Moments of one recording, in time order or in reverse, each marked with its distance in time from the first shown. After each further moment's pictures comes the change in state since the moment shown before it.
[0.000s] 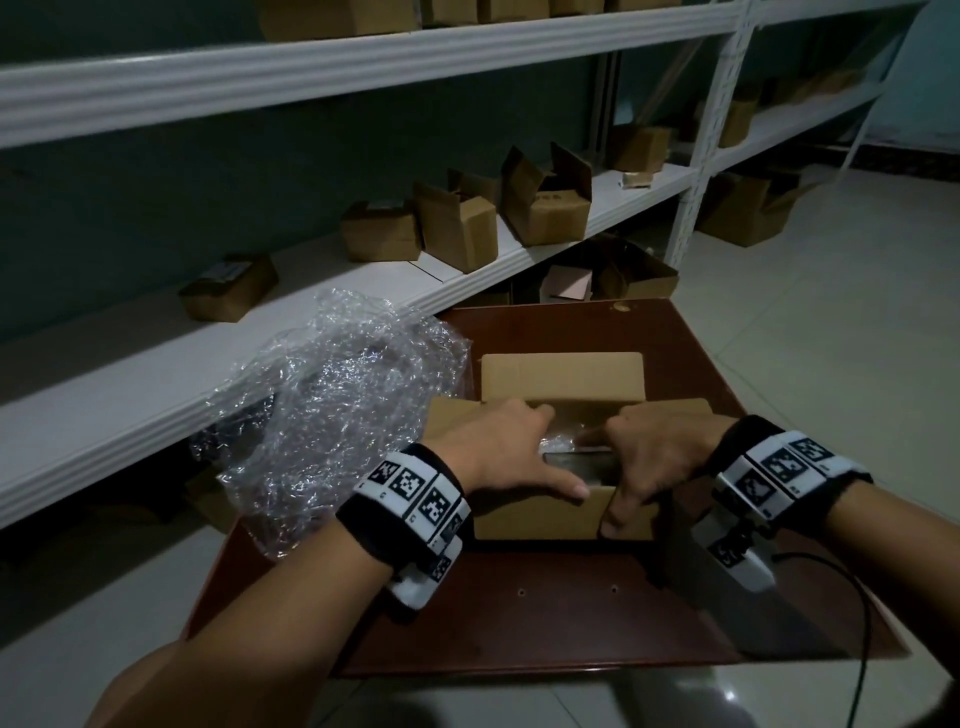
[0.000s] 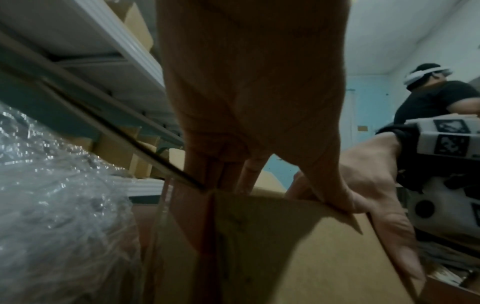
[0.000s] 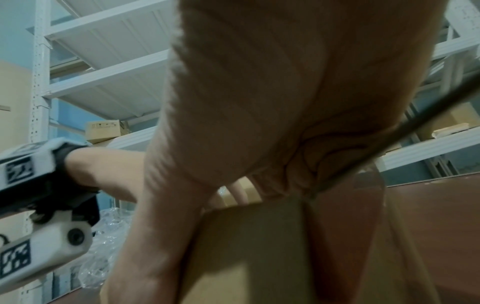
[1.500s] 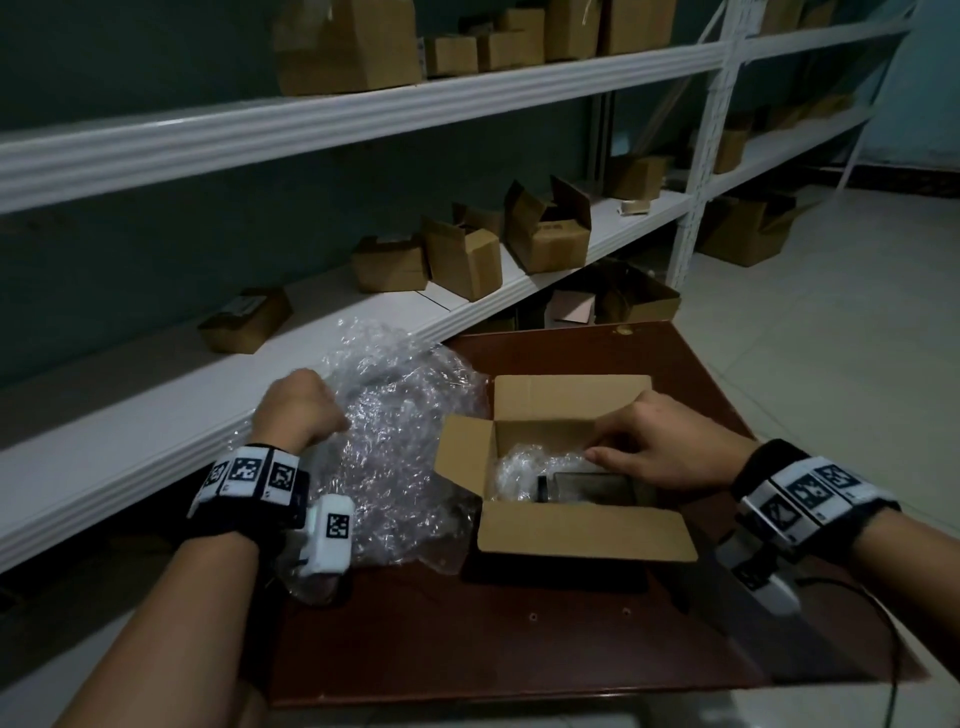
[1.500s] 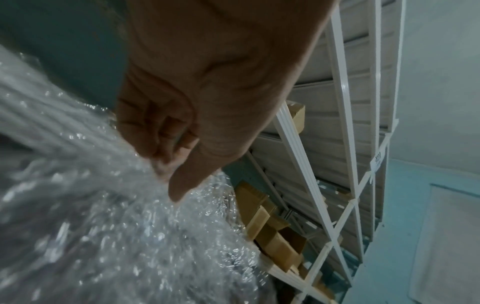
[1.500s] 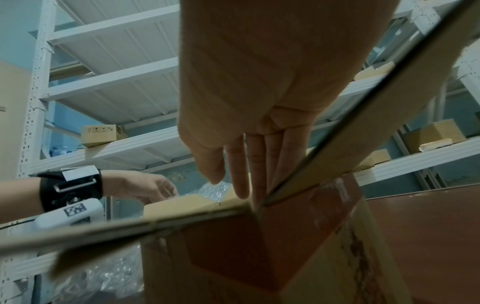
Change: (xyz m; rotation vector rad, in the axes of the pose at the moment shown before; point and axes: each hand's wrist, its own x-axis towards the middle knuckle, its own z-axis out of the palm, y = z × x) left_hand -0.068 -0.160 -0.064 -0.218 0.462 -0.850; right_hand -0.009 0.017 0.001 0.121 0.562 -0.316
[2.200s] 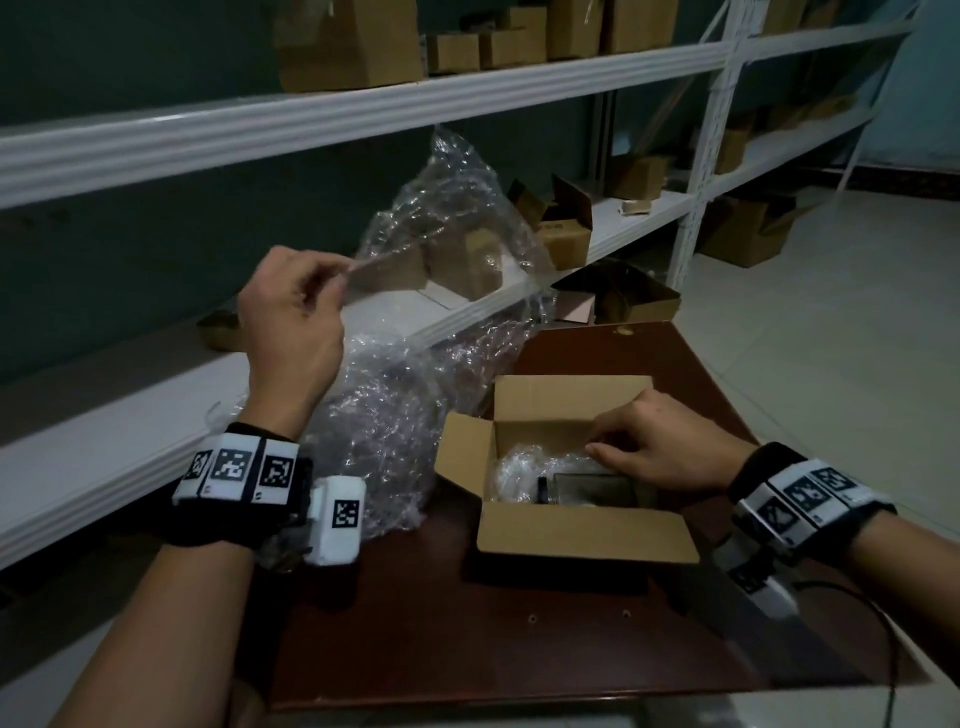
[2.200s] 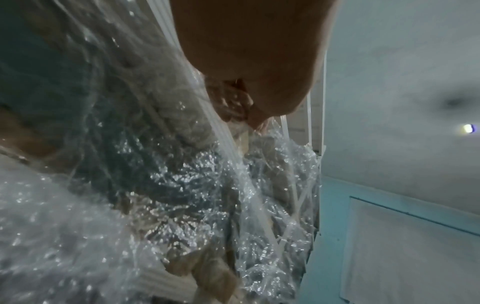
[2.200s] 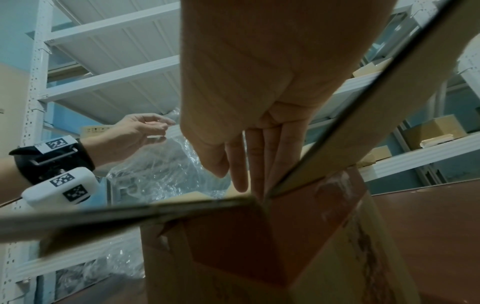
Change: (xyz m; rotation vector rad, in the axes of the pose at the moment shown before) left_hand -0.030 0.043 -0.048 -0.594 0.677 0.688; right_hand 0.002 0.001 0.003 -0.021 0.050 -0.018
